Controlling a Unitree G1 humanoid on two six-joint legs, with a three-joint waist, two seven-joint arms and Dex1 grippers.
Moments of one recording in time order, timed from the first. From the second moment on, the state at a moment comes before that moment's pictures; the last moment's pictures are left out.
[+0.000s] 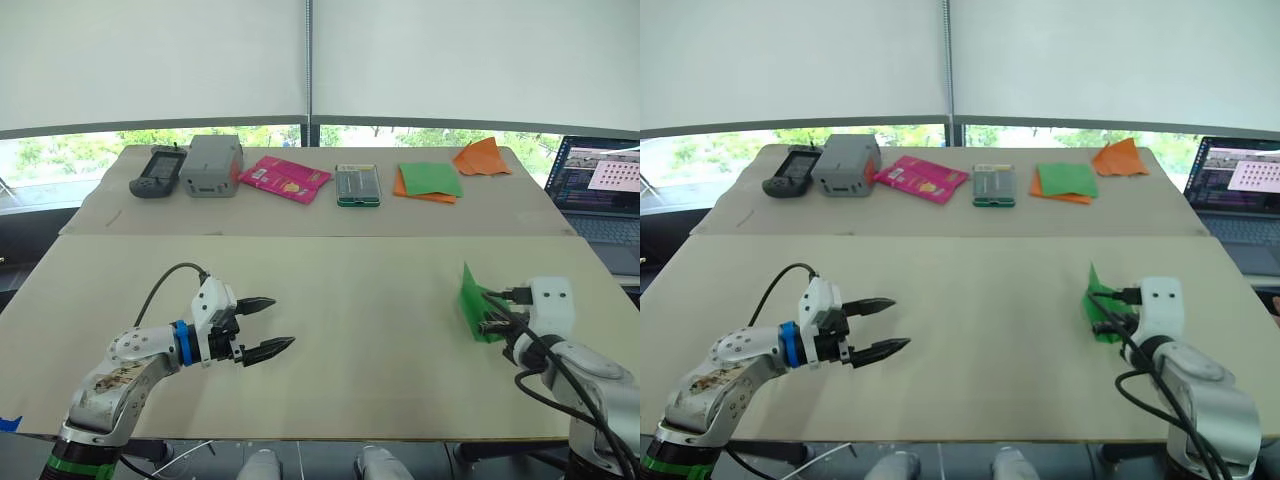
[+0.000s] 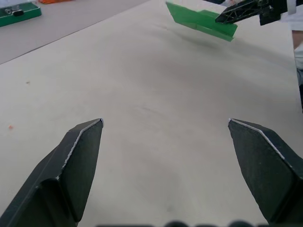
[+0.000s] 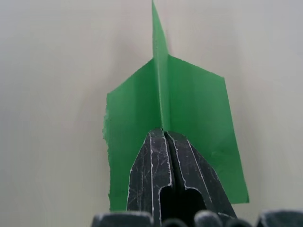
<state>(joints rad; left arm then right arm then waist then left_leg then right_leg) -0.07 0.65 0.02 -0.35 -0.51 0.46 -0.95 -0.09 -0.38 -0.44 -0.61 0.19 1.34 0.36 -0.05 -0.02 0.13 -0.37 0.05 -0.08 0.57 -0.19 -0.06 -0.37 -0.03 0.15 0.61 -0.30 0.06</state>
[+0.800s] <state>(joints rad) -0.08 0.65 0.06 -0.34 -0.51 0.41 -0.93 -0.04 -0.37 -0.55 -0.83 0.55 0.99 0.61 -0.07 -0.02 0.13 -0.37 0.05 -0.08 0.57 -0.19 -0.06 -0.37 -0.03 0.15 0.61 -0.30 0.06</state>
